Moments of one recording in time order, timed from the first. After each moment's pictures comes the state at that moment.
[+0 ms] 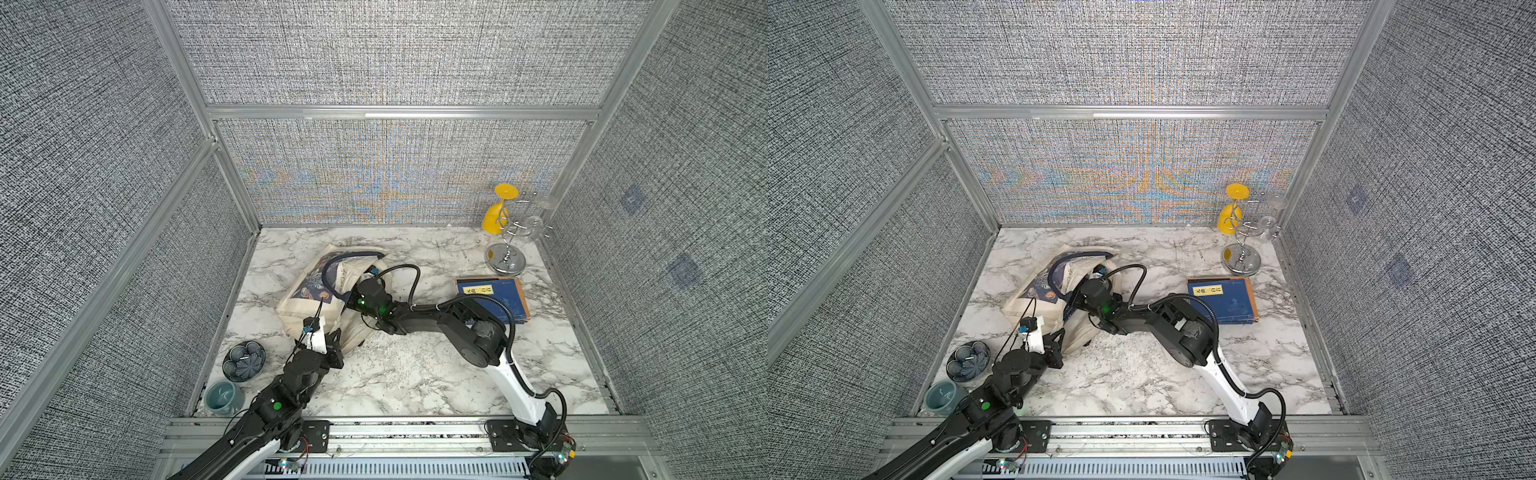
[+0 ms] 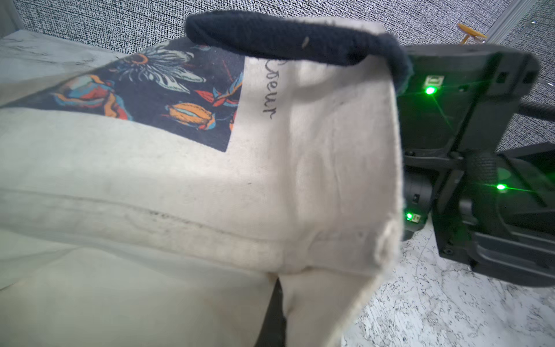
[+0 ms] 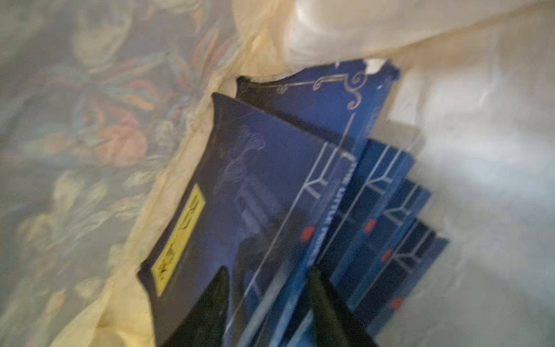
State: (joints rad) left arm -0.75 0.39 0.09 -0.02 -0.31 -0.45; right arm 0.92 2.36 1.53 0.49 0.06 1.02
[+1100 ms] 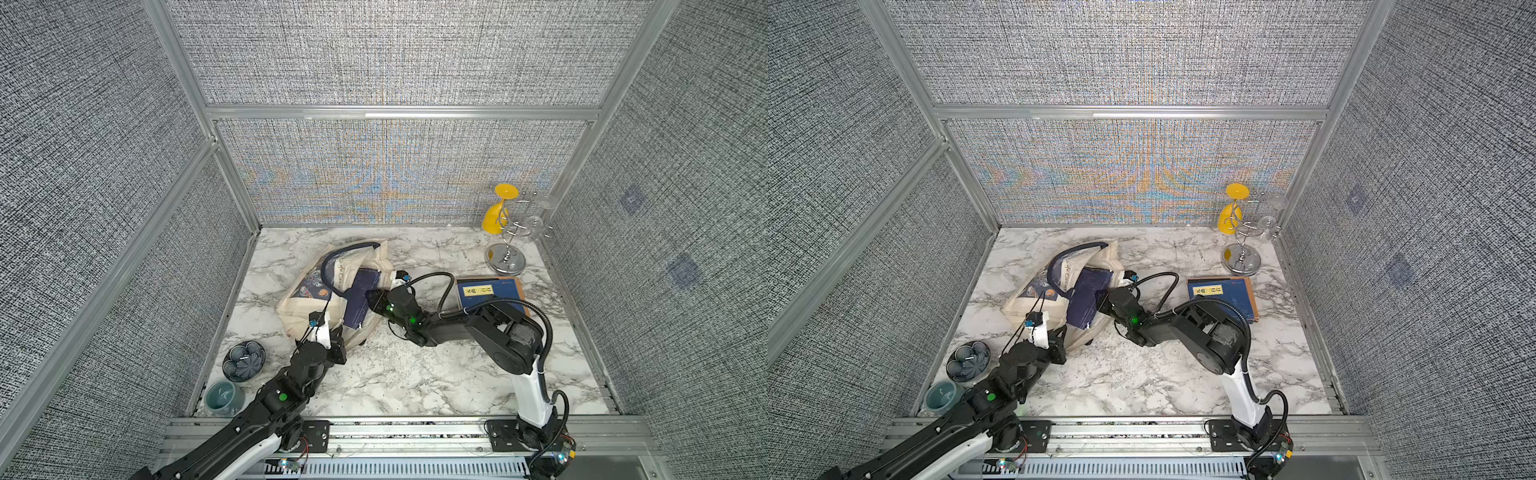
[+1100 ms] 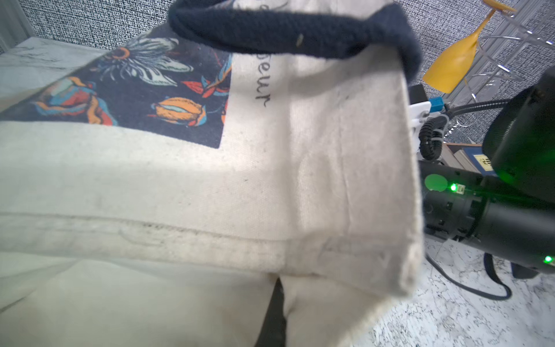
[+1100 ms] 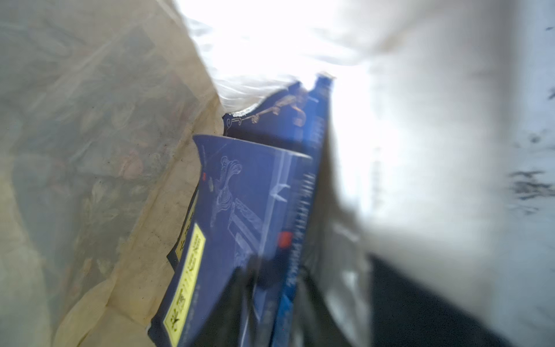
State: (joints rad) left arm -0.75 0.56 0.17 0.01 -0.36 -0.42; right arm 0.87 2.09 1.08 0.65 0.15 1.06
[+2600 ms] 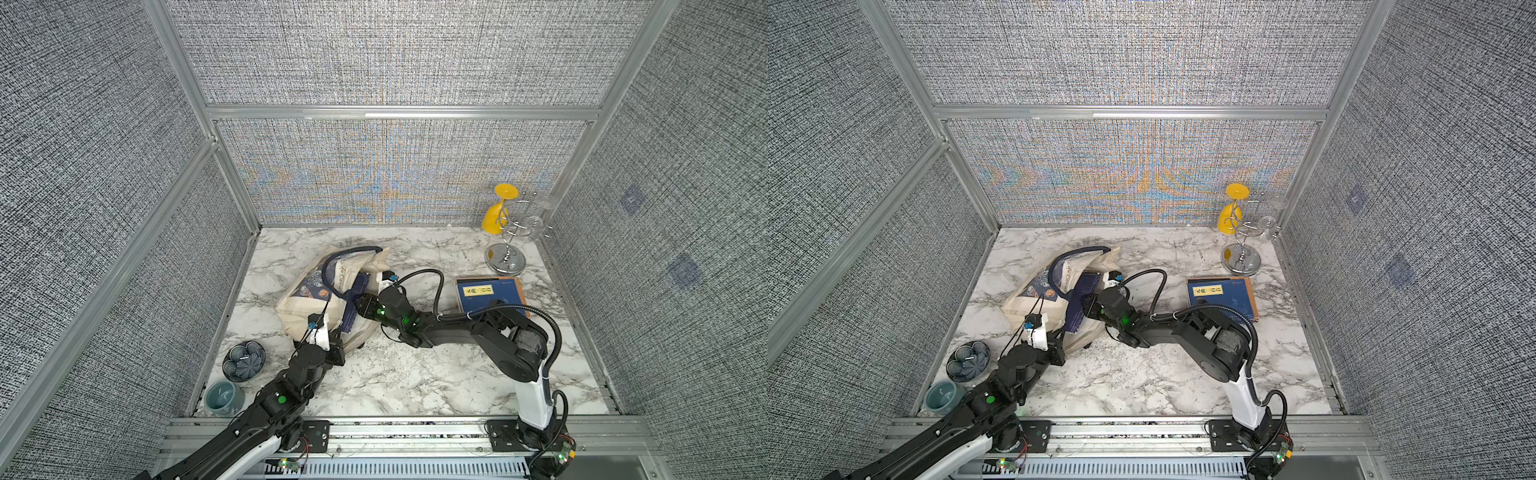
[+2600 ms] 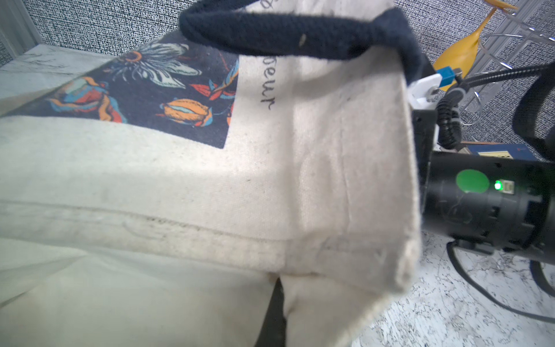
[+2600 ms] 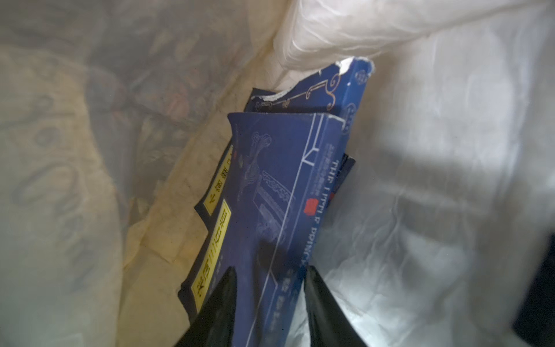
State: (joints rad) left arm -0.75 0.50 0.12 0.02 -0.36 -0.40; right arm 0.94 2.04 1.15 0.50 0.07 1.01
